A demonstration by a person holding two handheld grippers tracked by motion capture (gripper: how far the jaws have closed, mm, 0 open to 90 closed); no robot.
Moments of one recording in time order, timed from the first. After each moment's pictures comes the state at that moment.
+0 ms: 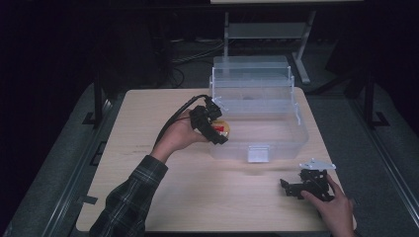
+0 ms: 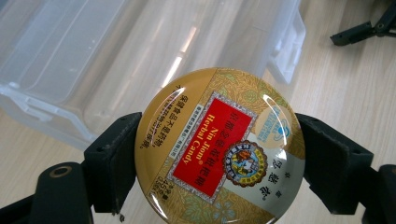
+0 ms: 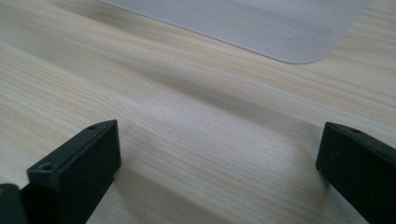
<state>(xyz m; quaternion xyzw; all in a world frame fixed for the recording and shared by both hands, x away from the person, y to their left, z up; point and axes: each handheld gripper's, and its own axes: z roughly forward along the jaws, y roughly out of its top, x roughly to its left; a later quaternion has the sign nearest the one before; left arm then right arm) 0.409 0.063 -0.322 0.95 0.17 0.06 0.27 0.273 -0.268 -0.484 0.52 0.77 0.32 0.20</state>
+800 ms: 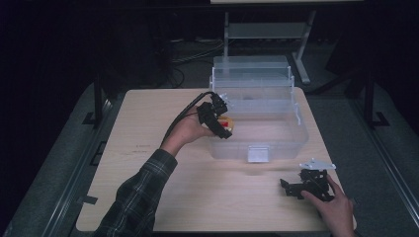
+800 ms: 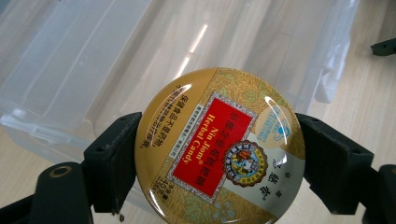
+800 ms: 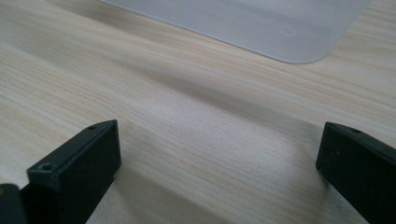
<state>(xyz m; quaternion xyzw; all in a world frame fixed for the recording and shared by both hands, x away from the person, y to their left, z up) 0.437 0.047 -0.339 0.95 0.18 0.06 0.26 0.274 -0.268 -0.484 0.52 0.77 0.32 0.20</state>
